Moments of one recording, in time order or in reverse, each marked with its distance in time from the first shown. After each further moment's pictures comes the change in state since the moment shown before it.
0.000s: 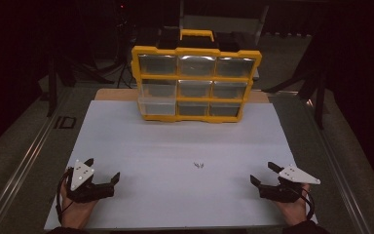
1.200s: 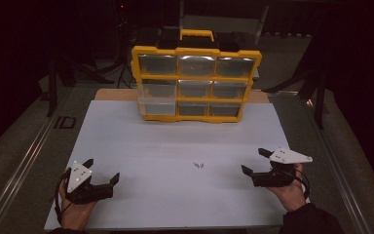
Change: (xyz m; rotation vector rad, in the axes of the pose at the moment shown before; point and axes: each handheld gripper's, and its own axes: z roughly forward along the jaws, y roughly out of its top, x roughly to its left) left arm 0.001 -0.001 -0.004 -0.028 -0.019 -0.021; right arm 0.009 0.068 0.015 0.037 0.131 -0.093
